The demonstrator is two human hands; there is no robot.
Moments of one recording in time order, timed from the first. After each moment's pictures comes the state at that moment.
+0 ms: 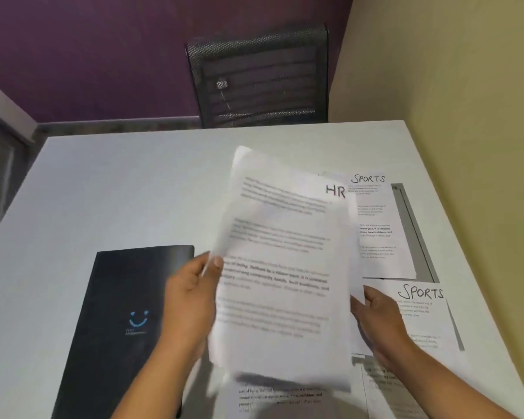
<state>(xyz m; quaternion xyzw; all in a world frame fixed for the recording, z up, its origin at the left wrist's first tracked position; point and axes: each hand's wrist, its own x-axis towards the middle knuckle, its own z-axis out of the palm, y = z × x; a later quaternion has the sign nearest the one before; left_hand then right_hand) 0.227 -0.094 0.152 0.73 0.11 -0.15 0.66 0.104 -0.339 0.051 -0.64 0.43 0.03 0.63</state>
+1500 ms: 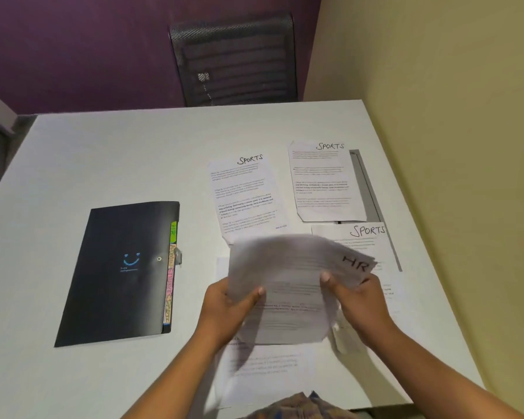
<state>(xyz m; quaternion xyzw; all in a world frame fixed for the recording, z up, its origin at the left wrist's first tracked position) 0.073 -0.080 0.100 0.76 -0.04 -0.24 0.60 -0.026 -0.294 0.115 -0.68 0.32 -0.10 0.65</state>
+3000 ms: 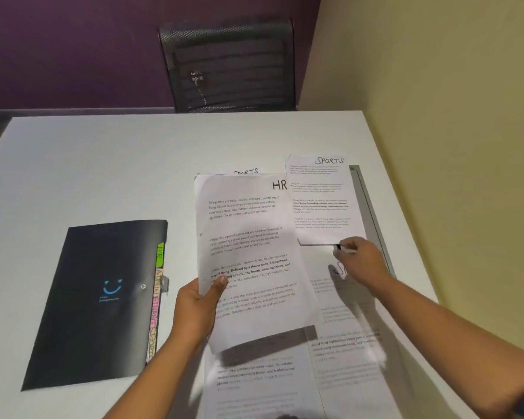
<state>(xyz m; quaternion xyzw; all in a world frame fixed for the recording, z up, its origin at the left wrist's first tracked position) 0.145 -0.087 0.077 0.72 0.12 -0.24 0.64 0.082 -0.401 0.063 -0.82 0.41 0.05 0.40</state>
